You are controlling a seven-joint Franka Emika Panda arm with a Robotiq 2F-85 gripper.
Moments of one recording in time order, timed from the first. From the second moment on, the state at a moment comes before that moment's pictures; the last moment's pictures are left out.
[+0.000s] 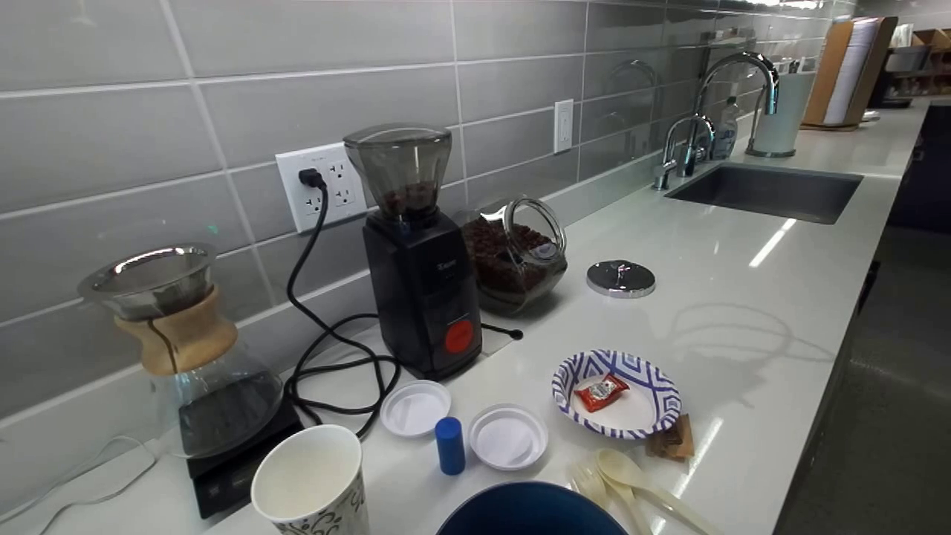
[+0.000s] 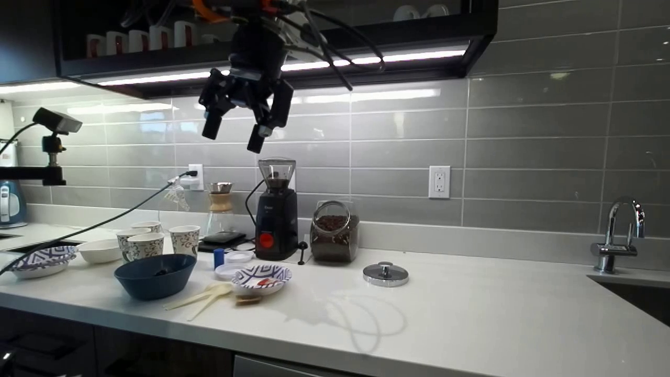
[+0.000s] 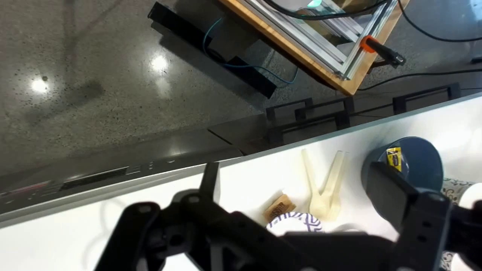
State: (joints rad) arm 0.11 -0.43 -0.08 -2.10 0.05 1.37 -0.53
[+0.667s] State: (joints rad) arm 0.23 -0.46 0.13 -2.29 0.28 1.76 -0.31
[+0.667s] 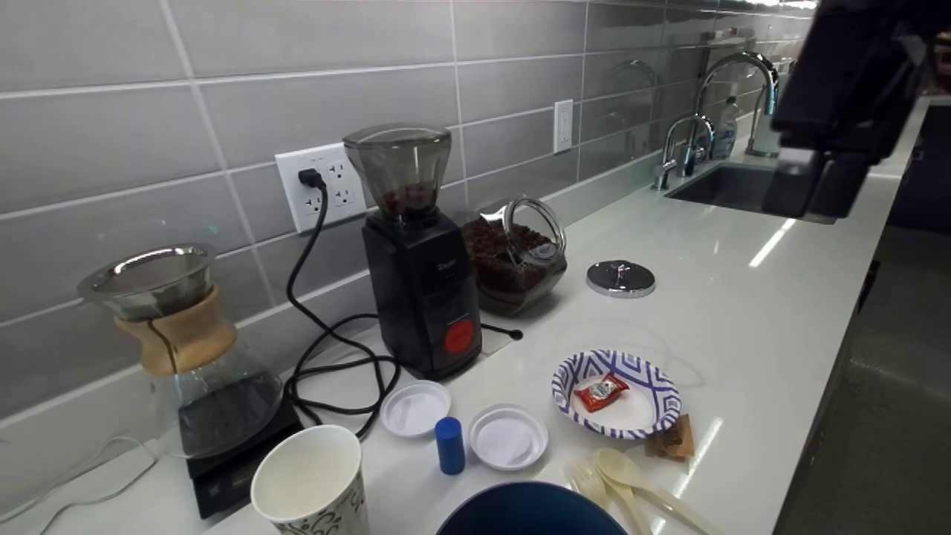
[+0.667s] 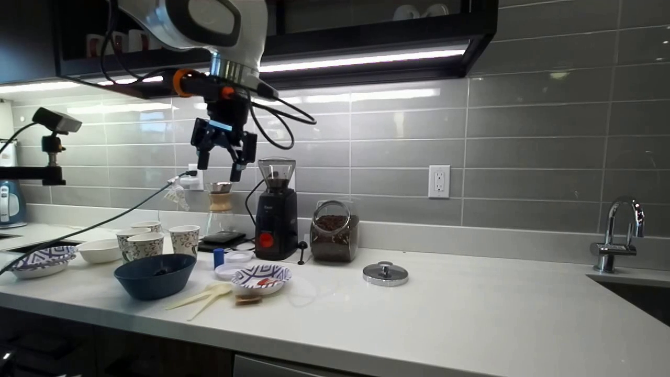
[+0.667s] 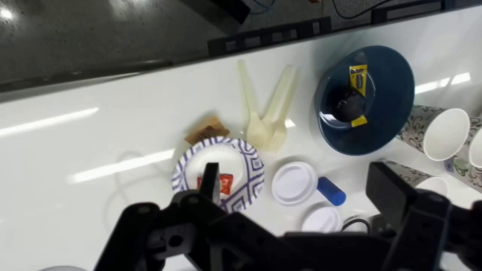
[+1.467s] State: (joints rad) arm 0.36 -0.39 0.24 -2.30 0.36 1.94 -0.33
